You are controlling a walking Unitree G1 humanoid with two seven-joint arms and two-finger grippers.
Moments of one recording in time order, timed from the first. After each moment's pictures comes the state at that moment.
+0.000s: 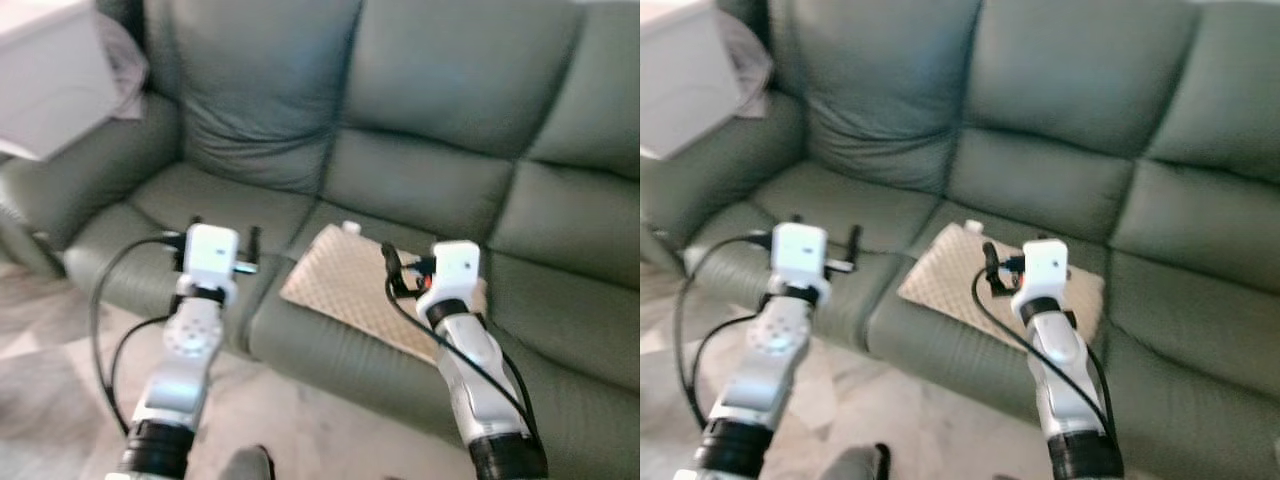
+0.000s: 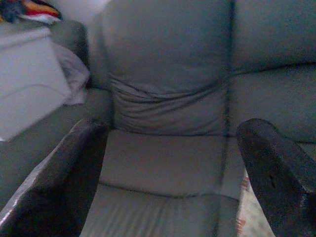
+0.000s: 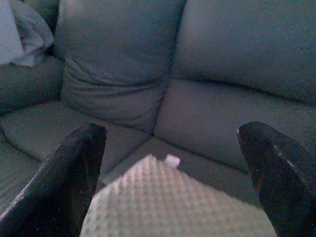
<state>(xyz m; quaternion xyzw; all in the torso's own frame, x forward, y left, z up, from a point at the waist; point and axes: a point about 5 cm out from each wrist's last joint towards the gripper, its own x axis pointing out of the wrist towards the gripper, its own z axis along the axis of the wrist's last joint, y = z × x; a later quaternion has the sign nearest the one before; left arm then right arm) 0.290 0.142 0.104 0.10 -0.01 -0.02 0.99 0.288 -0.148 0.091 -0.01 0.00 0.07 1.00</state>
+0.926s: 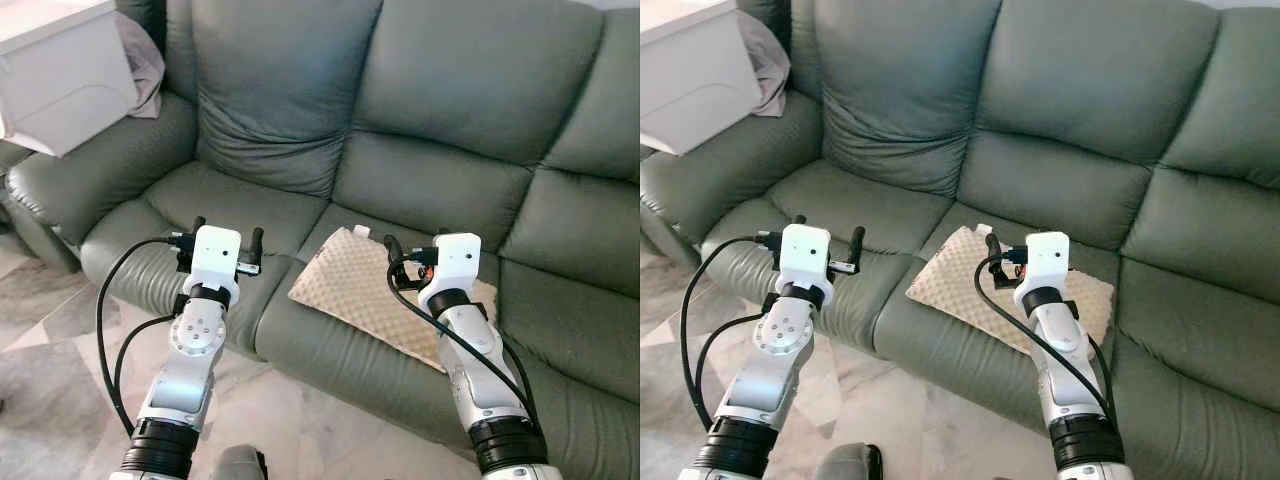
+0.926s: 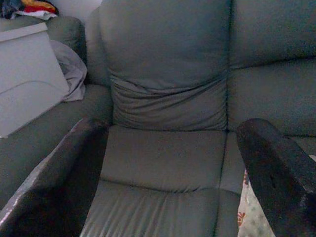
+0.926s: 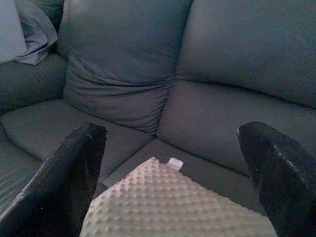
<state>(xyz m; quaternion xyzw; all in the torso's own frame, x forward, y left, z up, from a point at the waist) 0.290 0.140 0.101 0.11 -0.01 -0.03 0.99 0.294 -0.149 0.087 -0.01 0.00 0.06 1.00</state>
